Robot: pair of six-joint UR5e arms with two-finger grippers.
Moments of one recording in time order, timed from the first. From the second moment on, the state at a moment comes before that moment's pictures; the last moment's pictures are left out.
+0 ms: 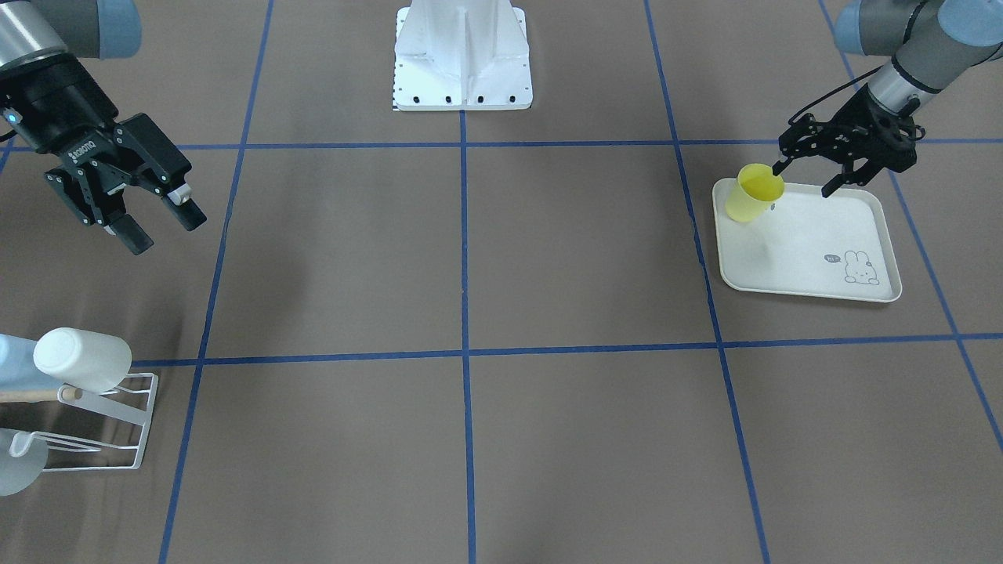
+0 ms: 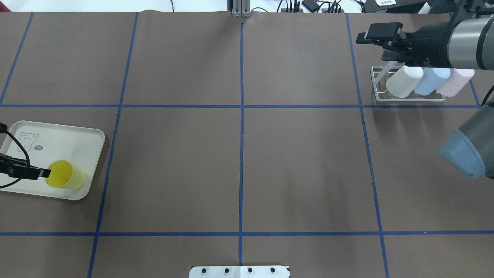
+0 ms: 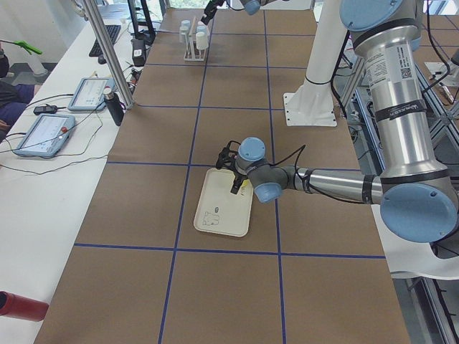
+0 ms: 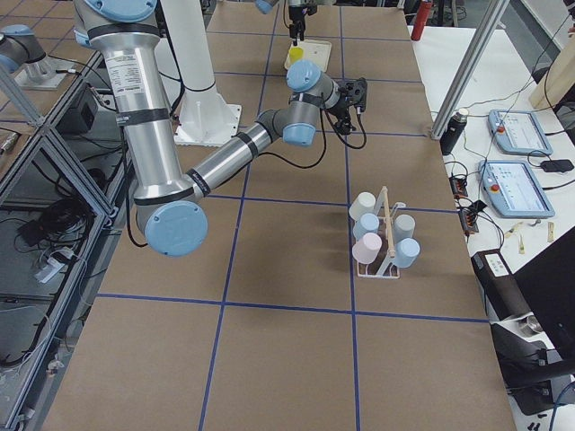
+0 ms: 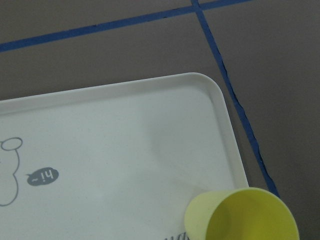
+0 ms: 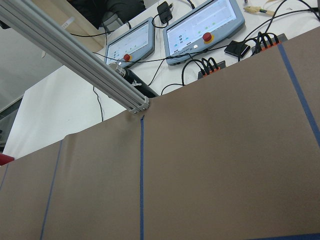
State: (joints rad) left arm -0.85 -1.30 -1.83 -2.53 -2.16 -0.75; right arm 0.97 -1.36 1.99 -0.84 1.93 1.40
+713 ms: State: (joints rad) left arm -0.80 -1.30 -1.82 -2.53 -2.16 -0.76; right arm 0.97 -1.36 1.98 -0.84 1.93 1.40
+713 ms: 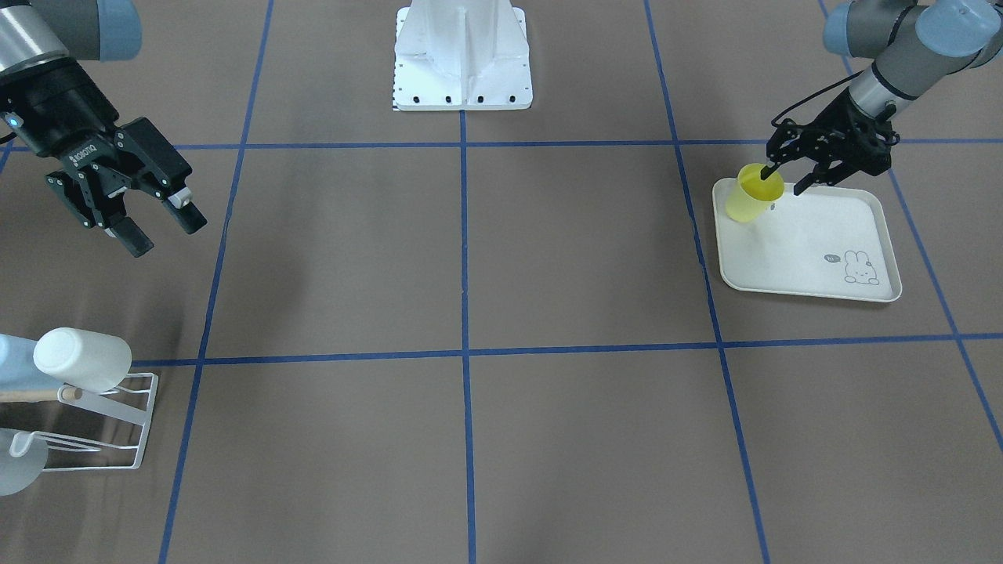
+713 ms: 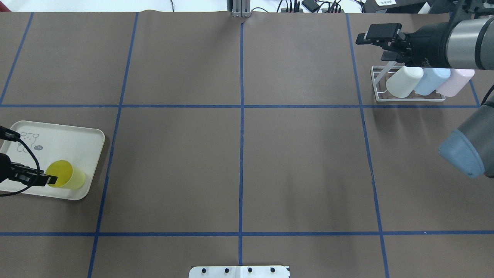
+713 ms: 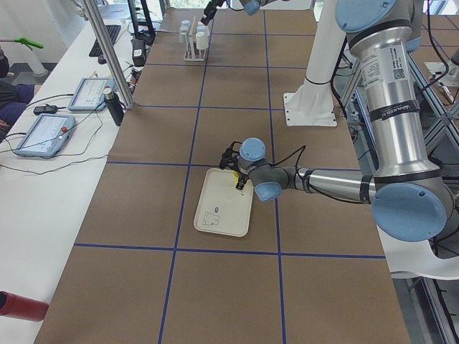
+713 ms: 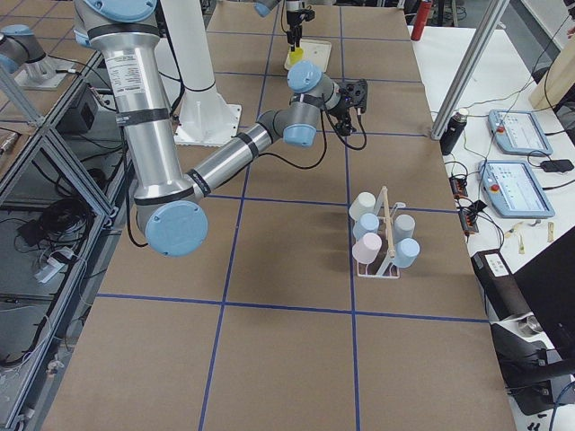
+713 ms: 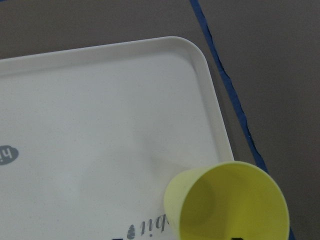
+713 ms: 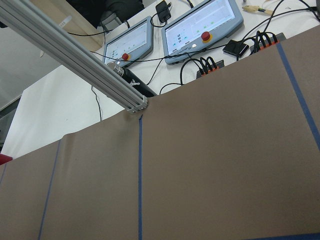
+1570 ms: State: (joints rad) left arm -0.81 -1.36 -1.84 -2.44 -2.16 -0.76; right arm 0.97 -1.36 1.98 -0.85 1.93 1.40
